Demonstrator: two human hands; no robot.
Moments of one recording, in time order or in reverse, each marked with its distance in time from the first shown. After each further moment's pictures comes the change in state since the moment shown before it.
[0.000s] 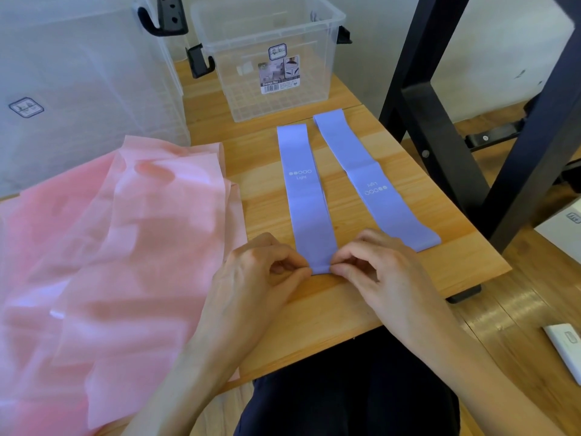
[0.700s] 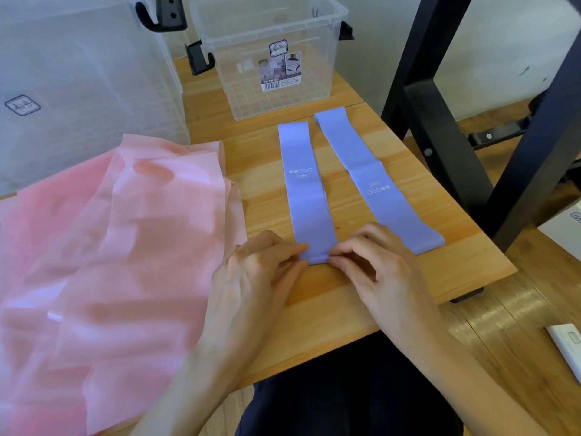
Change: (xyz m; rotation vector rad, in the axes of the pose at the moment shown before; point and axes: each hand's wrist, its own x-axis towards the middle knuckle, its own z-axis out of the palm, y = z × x) left_hand -0.003 0.000 0.006 0.136 0.127 0.106; right_hand 0.003 0.009 0.018 0.025 0.207 -0.096
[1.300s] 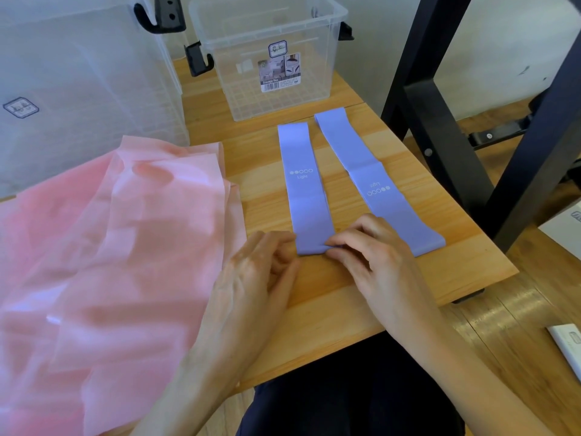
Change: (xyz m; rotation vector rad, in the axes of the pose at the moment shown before) left_hand 0.001 0.001 -0.005 -0.057 -0.086 -0.093; right_hand 0.010 0.002 0.003 -0.023 -0.004 -0.031
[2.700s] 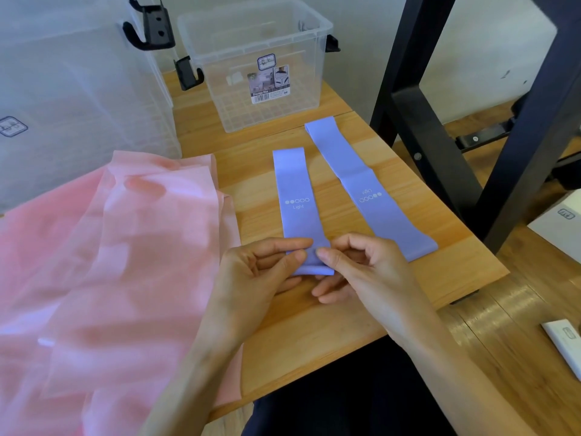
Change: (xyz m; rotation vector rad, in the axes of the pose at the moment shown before) left_hand 0.022 0.014 -0.001 -0.875 -0.163 -0.340; right_hand 0.011 -0.032 -0.018 0.780 -0.173 0.699
